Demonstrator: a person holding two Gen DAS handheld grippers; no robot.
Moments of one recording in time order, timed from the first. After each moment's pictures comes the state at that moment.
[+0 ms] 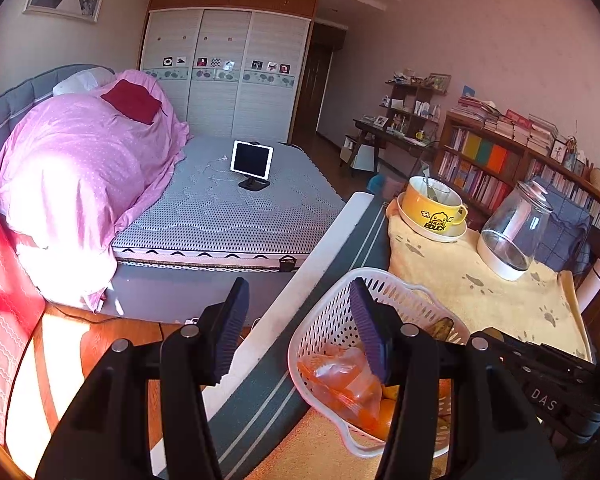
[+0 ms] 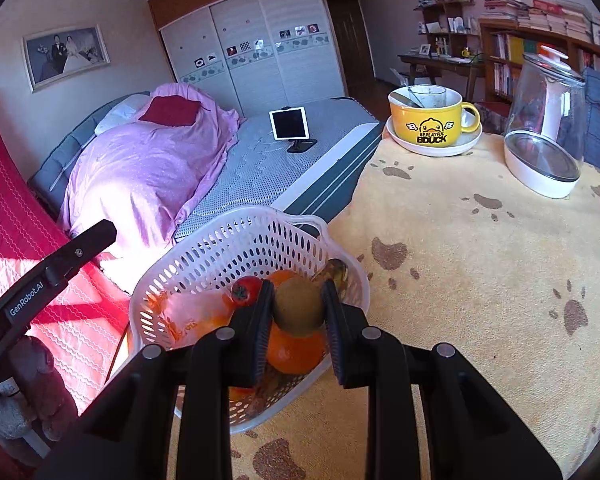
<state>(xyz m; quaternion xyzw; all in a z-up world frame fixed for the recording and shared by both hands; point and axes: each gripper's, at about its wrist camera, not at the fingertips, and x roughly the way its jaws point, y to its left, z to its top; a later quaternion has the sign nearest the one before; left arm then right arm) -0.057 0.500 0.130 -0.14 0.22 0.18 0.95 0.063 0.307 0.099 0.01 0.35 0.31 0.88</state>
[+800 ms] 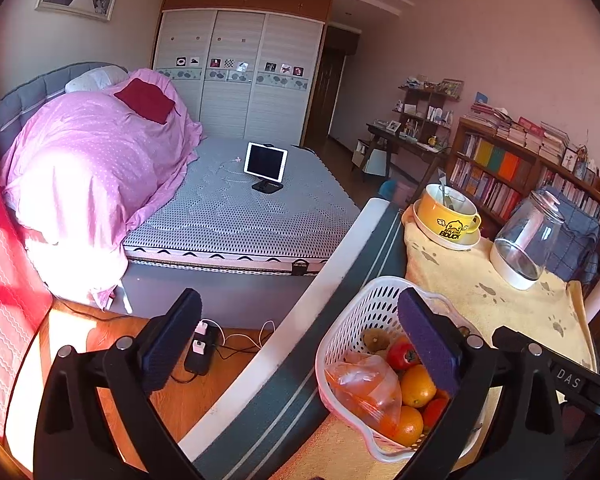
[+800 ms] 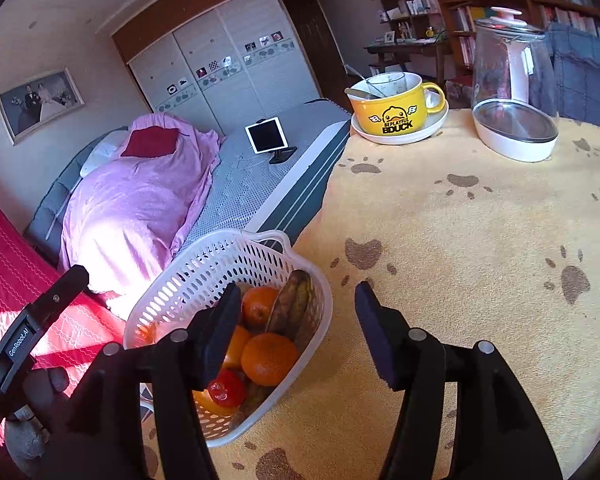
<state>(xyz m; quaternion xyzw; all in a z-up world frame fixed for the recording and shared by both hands) -0.060 0.510 0.131 -0.14 0.22 0.20 0.94 0.075 0.273 0.096 0.10 0.36 0.27 0.89</state>
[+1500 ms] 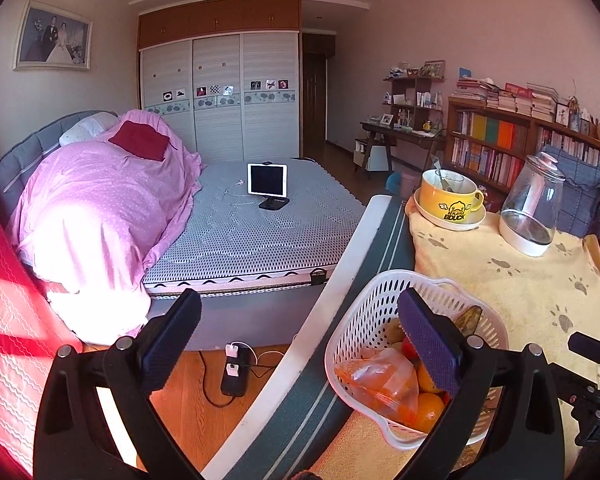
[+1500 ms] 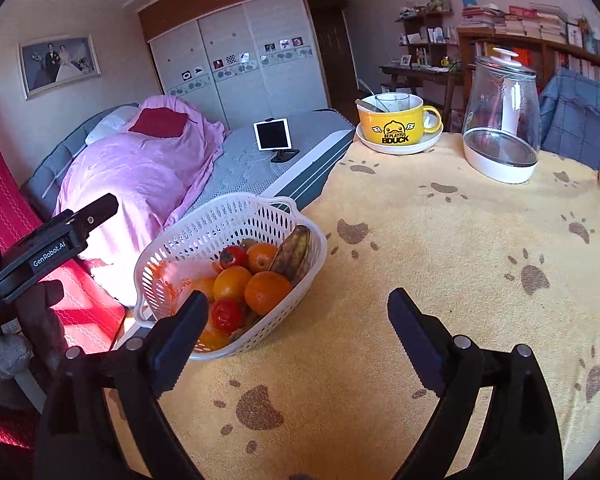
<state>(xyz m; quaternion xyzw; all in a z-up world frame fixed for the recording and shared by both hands) -0.064 0.487 0.142 -0.04 0.22 0.20 0.95 0.010 0.257 0.105 0.02 0.33 0.28 0.90</state>
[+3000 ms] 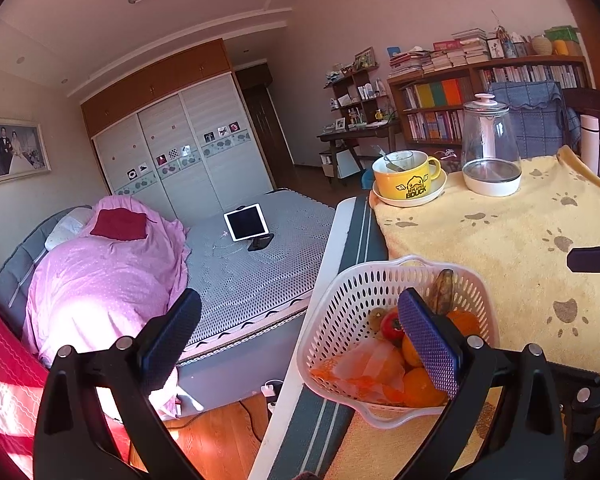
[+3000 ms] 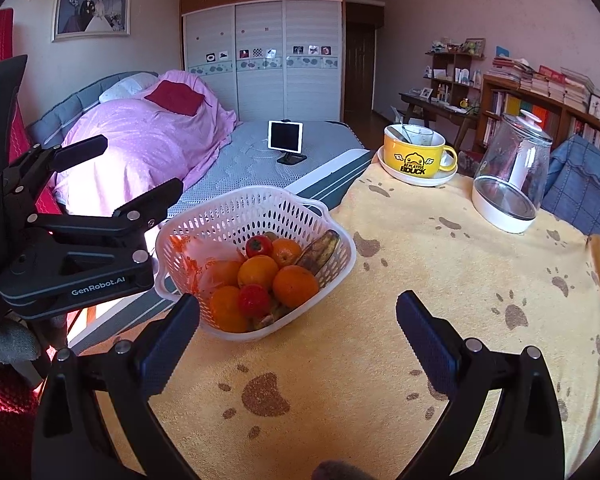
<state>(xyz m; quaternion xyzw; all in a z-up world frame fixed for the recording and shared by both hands) -0.069 0.431 0.145 0.14 0.20 0.16 0.96 -0.032 0.286 0.119 -0.09 0.29 0.28 0.91</state>
